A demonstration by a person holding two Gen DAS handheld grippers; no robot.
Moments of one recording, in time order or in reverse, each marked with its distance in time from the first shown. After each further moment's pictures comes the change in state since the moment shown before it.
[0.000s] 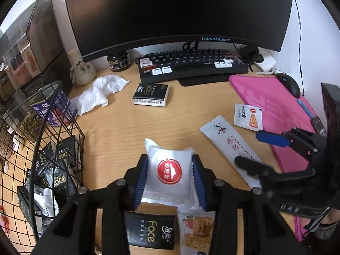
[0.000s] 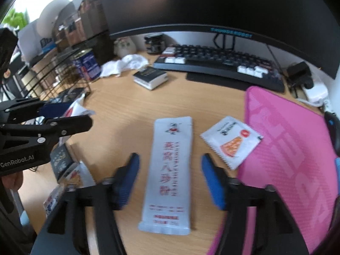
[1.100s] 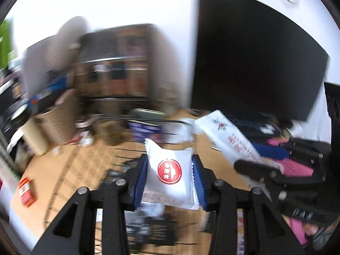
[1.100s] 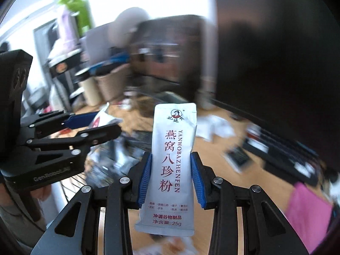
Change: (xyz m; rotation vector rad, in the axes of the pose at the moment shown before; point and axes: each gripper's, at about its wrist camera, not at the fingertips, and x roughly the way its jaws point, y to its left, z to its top) left arm -0.139 0.143 -0.024 -0.331 -0.254 0.238; right arm -0.055 0.170 0.114 -0.322 -0.132 0.255
